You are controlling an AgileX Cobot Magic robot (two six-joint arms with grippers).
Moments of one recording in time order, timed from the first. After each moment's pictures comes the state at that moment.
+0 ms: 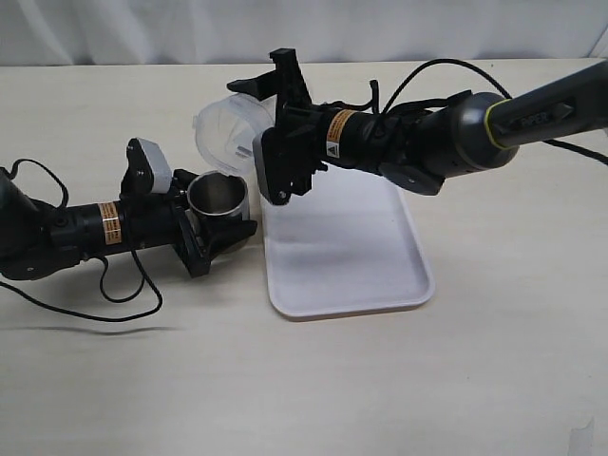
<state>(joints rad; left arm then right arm) -0.17 2.31 -0.83 1.02 -1.21 -0.21 0.47 2.15 -1.21 -0.68 -0.67 -0.97</state>
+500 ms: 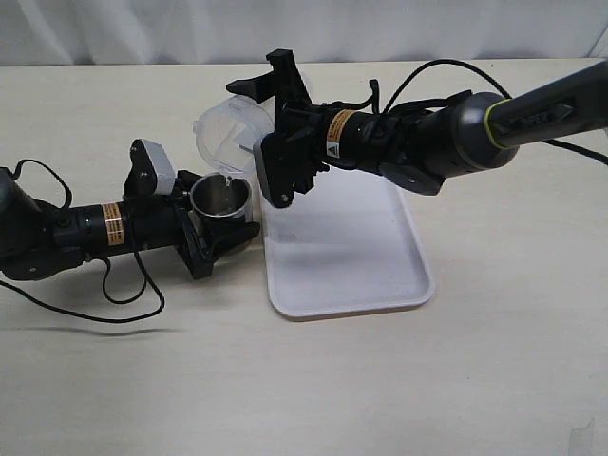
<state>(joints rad) -0.18 2.31 -0.83 1.02 -1.21 -0.21 0.47 2.15 -1.21 -0.68 -0.67 -1.03</state>
